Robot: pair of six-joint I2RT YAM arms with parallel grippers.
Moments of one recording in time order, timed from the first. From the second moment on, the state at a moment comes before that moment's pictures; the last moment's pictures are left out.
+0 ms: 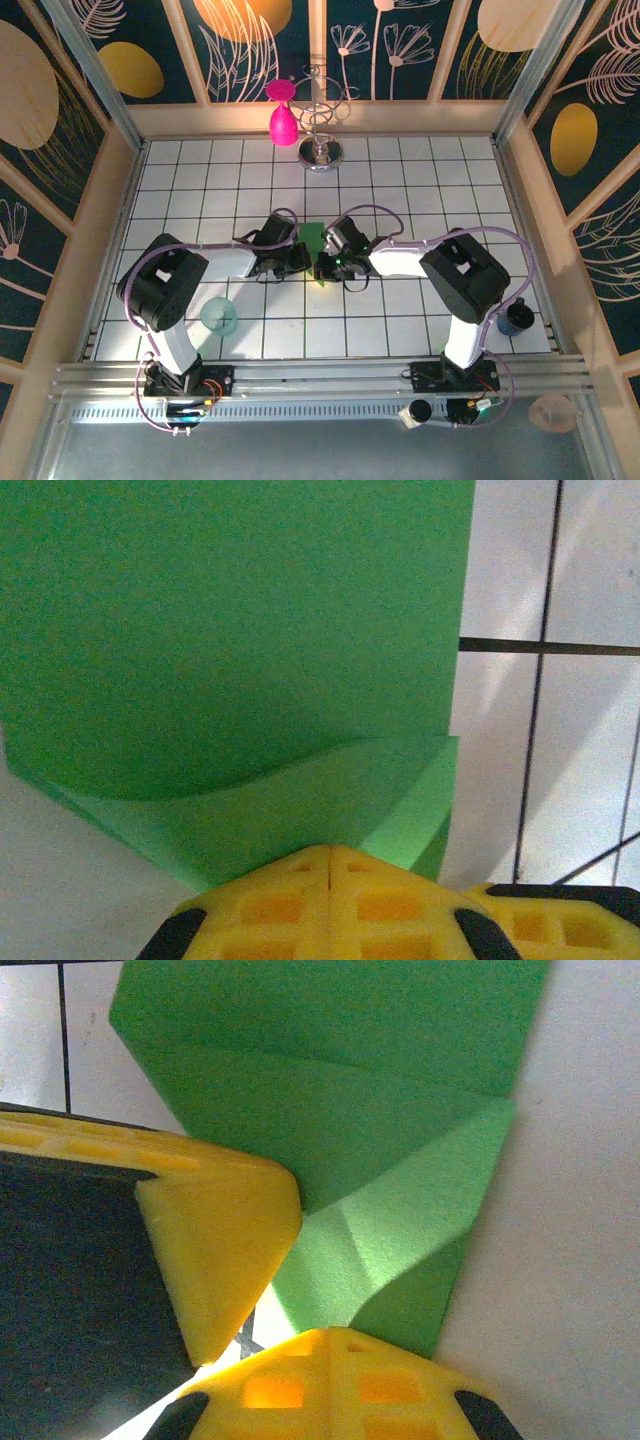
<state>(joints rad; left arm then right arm) -0.62 1.77 0.83 -0.01 0.28 -0.84 0.78 1.82 0.91 -0.09 -0.34 0.70</state>
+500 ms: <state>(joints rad) -0.55 1.78 0.85 -0.06 0.27 -0.81 0.78 1.82 0.91 -0.10 -0.32 0.70</state>
